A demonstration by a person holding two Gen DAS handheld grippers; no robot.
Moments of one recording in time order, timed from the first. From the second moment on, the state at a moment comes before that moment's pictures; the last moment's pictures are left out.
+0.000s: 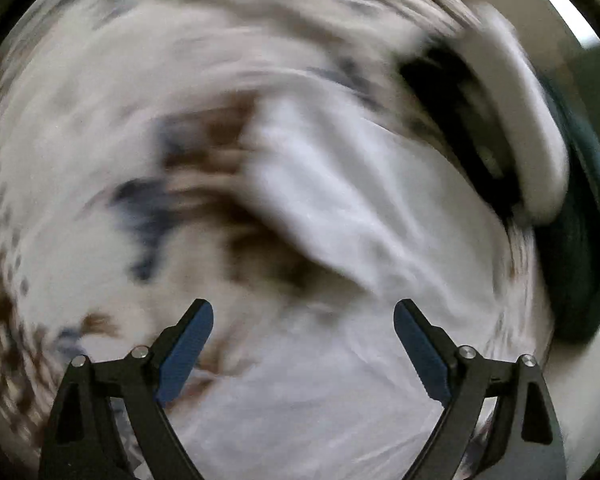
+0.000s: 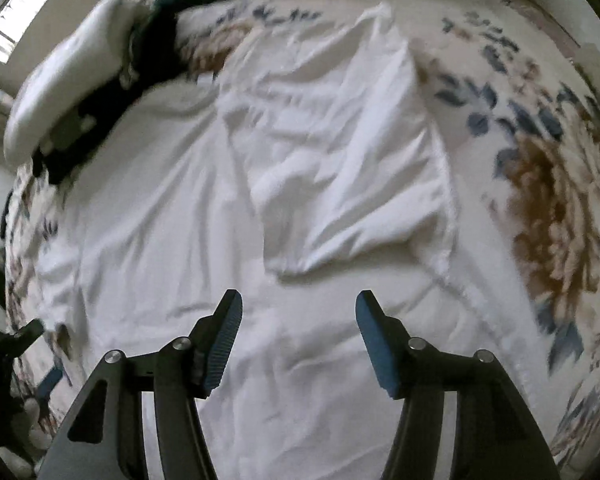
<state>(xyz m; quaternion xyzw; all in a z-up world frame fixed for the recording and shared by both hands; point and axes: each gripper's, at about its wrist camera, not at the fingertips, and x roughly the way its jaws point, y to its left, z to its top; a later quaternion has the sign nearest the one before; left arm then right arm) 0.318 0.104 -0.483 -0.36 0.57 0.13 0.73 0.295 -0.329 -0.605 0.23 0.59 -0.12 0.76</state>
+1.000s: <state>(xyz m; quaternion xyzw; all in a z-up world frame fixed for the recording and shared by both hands) 0.396 -0.068 -0.468 -0.14 0.59 -0.20 0.77 0.222 -0.389 -0.588 0.30 0.57 -0.17 0.75</state>
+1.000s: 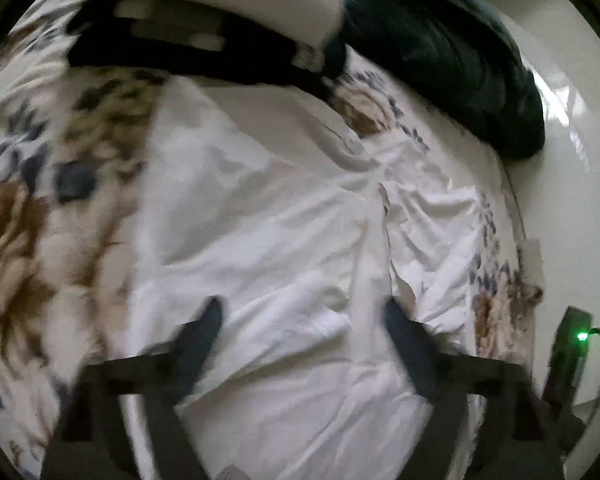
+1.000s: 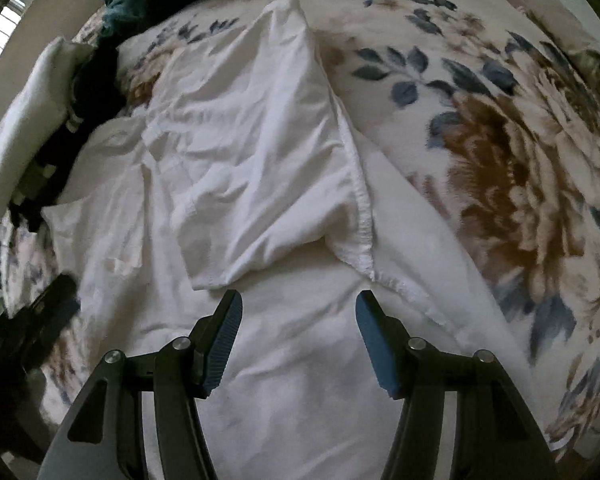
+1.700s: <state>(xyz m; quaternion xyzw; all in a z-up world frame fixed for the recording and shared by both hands) 0.514 -0.033 -0.514 0.02 0.59 -0.12 0.80 0.319 -0.270 -0.601 0.21 0.63 -0.09 0.75</state>
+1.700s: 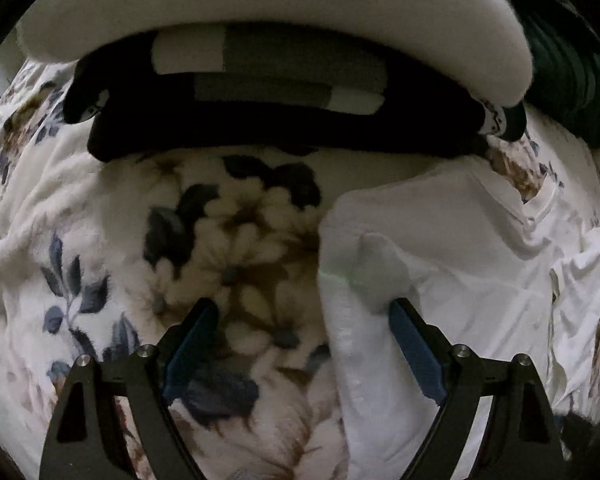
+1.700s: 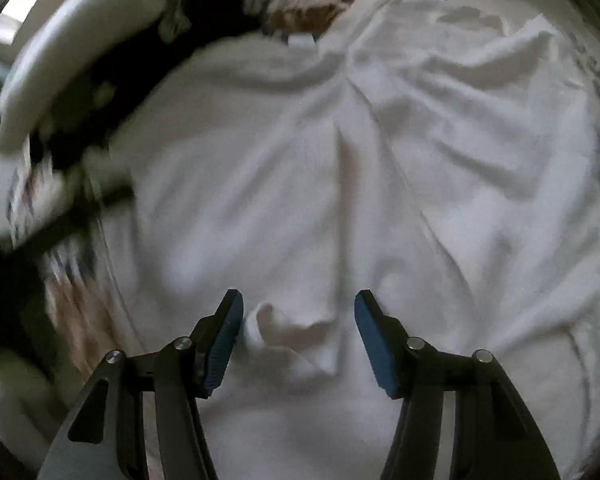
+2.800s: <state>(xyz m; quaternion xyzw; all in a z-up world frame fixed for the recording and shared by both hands) 0.137 -0.285 -0.443 -0.07 0.69 -0.12 0.71 0.157 -0.553 -0.477 0.19 0.66 -0.05 0.72</state>
